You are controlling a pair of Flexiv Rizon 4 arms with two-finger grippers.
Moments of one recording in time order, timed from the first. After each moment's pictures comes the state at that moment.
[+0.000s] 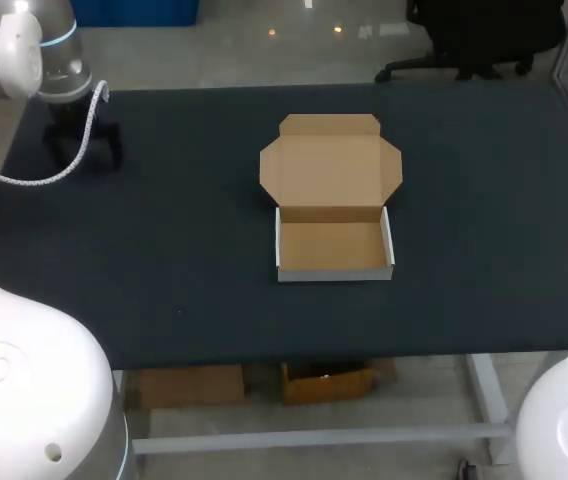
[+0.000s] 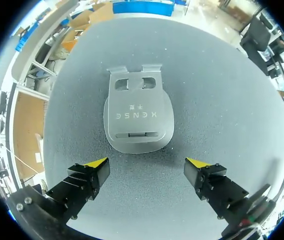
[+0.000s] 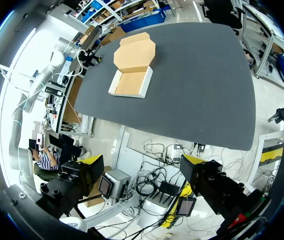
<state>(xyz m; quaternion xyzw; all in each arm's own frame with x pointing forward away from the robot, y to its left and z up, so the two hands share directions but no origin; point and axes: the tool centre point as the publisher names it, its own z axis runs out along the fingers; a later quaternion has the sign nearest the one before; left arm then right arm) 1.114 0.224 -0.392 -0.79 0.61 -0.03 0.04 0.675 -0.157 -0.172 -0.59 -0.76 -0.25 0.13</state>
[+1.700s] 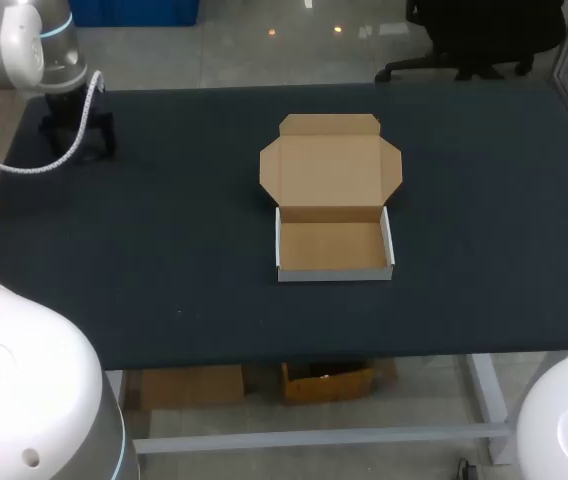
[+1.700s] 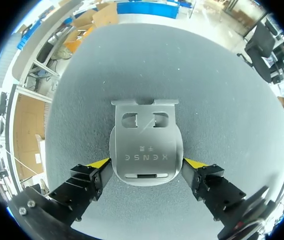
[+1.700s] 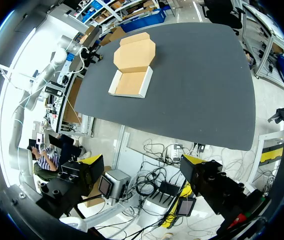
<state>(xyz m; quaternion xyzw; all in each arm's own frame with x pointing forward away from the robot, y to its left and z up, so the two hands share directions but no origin) 1.151 0.243 -0.397 -0.80 0.60 -0.03 0.04 0.675 -0.157 -0.172 -0.59 -0.76 -0.25 0.13</state>
